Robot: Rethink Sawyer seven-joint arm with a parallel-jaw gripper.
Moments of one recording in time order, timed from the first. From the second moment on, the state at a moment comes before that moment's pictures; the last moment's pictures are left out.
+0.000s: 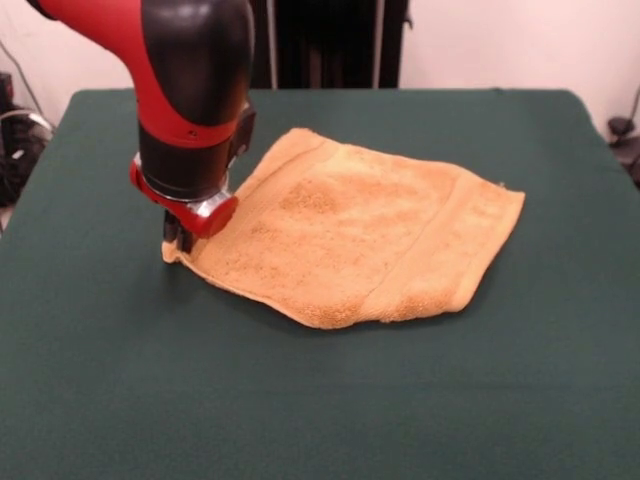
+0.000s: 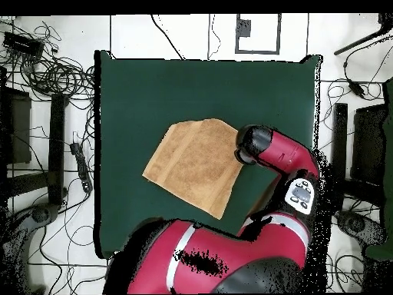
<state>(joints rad) -0.16 -0.16 -0.43 1.25 0.28 0.62 1.91</state>
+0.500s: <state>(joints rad) -0.27 -0.20 -0.33 1.25 0.28 0.65 1.91</state>
